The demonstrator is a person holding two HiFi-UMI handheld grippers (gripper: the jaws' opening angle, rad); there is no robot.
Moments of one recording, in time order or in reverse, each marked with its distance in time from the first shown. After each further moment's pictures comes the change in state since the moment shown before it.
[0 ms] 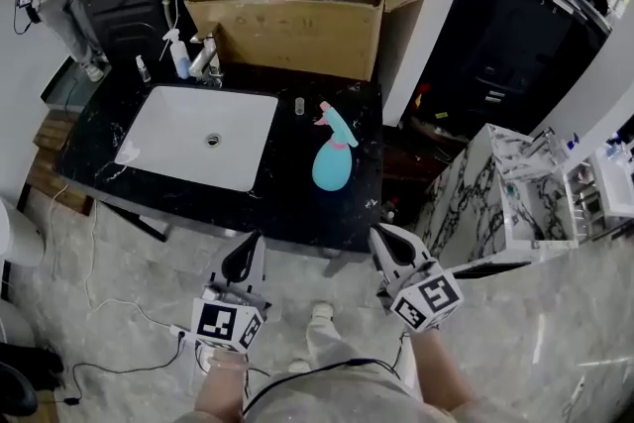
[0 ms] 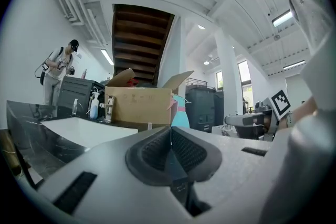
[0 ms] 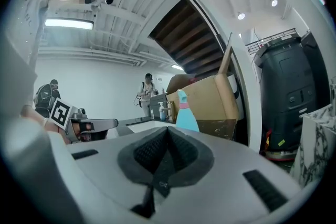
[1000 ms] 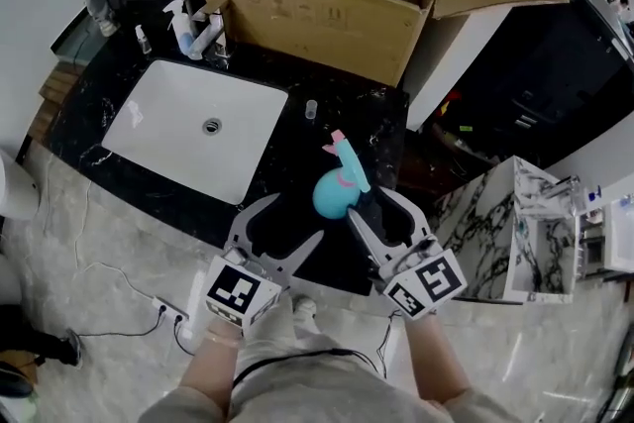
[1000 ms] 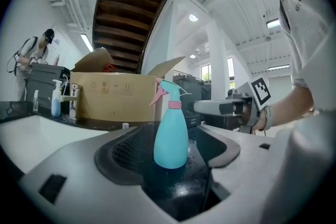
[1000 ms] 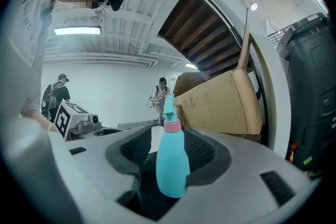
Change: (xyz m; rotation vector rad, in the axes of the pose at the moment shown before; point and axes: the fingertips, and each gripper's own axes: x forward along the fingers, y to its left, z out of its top) left arm 0.137 -0.024 -0.003 0.023 0.102 -0.202; right arm 0.113 -0.049 0.042 -0.035 -0.002 0.194
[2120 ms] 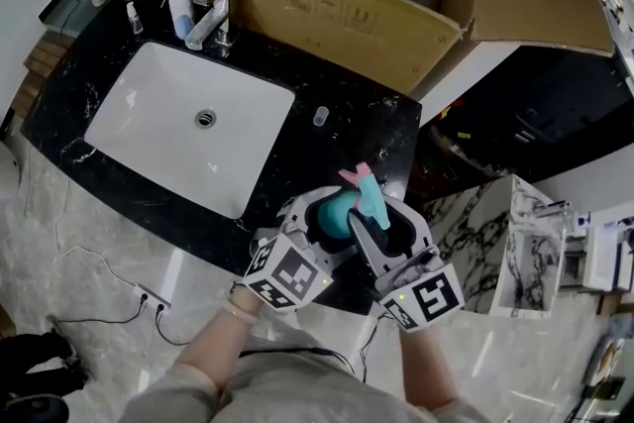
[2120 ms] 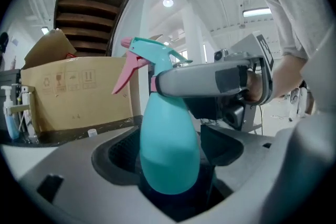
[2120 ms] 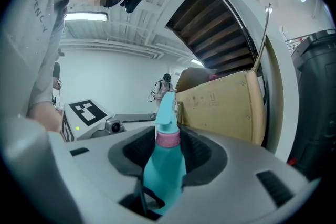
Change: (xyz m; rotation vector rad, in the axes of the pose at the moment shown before) left arm 0.089 -0.018 -0.023 0.187 0.125 -0.266; right arm 0.046 -0.002 0.006 -0.116 0.071 0.007
